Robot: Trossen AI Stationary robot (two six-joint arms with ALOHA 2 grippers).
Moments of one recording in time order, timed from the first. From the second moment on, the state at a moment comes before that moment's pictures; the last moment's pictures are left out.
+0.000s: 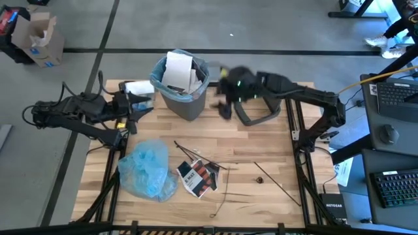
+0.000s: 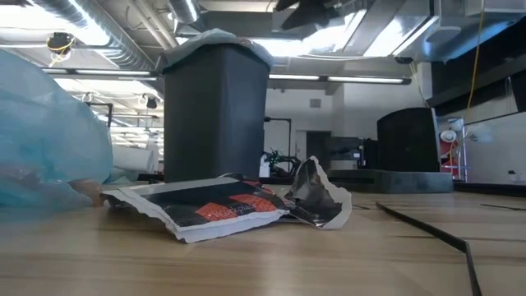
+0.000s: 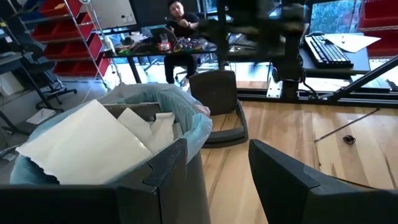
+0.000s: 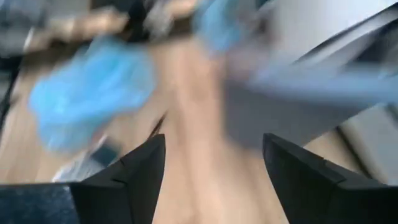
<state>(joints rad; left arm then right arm) -0.17 0.67 1.04 -0.62 -0.59 0.04 -0.21 1.61 1.73 -0.80 -0.07 0.07</state>
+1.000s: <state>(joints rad) -0.17 0.79 1.04 -0.65 -0.58 -0.12 0.18 1.94 1.00 0.23 -0.15 0.66</state>
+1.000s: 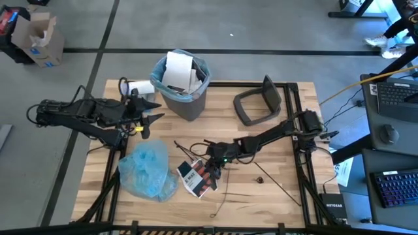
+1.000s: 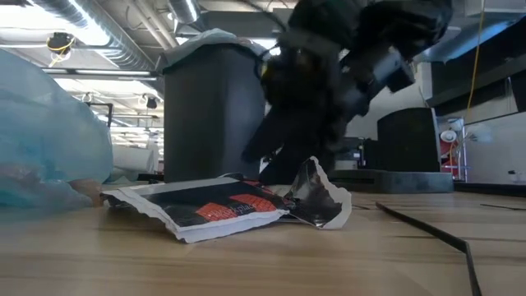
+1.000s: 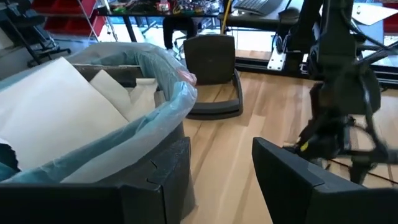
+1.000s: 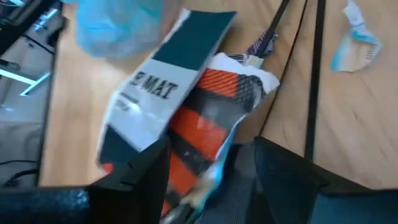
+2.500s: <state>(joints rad) -0.17 0.59 1.06 -0.64 -0.55 0.19 0.03 1.82 1.72 -0.58 -0.08 0.19</state>
